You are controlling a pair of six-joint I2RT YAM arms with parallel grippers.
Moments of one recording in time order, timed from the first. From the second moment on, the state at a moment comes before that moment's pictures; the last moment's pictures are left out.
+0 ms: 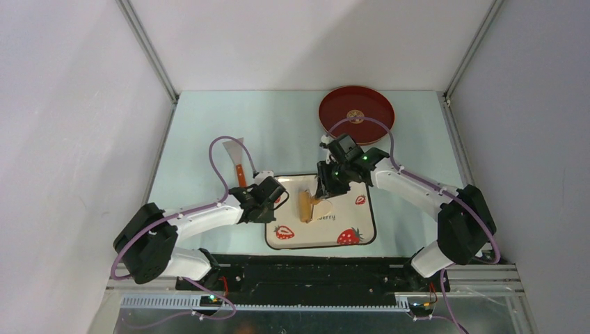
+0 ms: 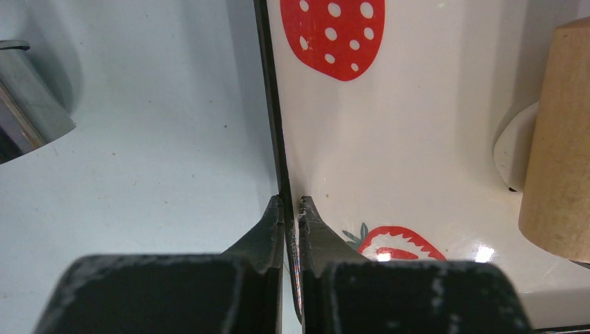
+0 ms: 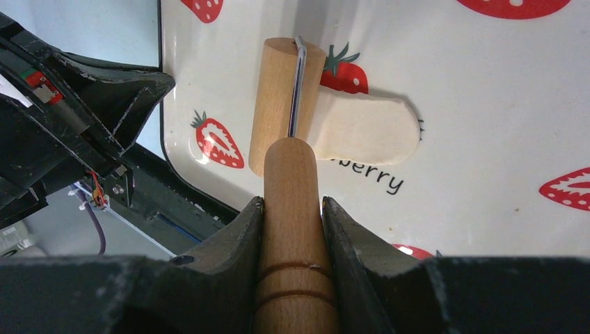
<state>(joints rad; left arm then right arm) -0.80 1.35 0.68 -0.53 -0.31 -0.73 0.70 1.54 1.15 -0.65 -0.24 0.50</state>
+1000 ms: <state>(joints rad) -0.80 1.35 0.67 -0.53 -0.31 -0.73 0.73 1.51 1.14 -0.66 -0.14 0.50</state>
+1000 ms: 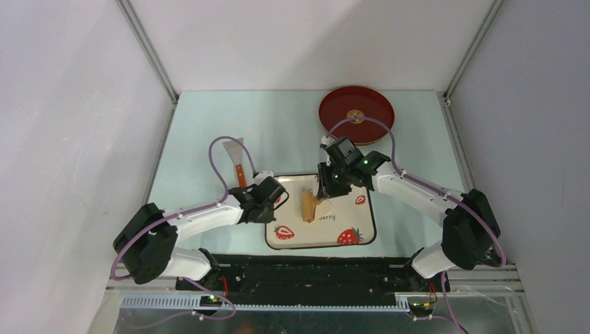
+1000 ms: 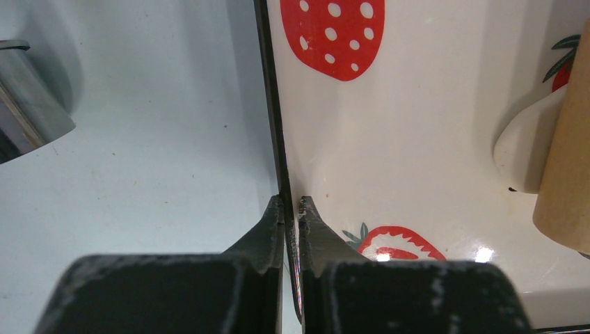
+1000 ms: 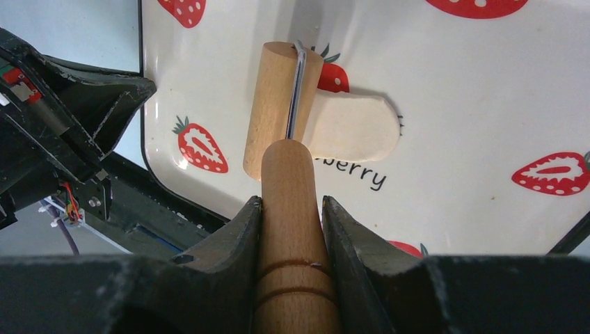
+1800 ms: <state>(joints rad) -0.81 1.35 0.67 -0.53 -0.31 -0.73 0.55 1.04 1.06 -0.62 -0.26 0.27</state>
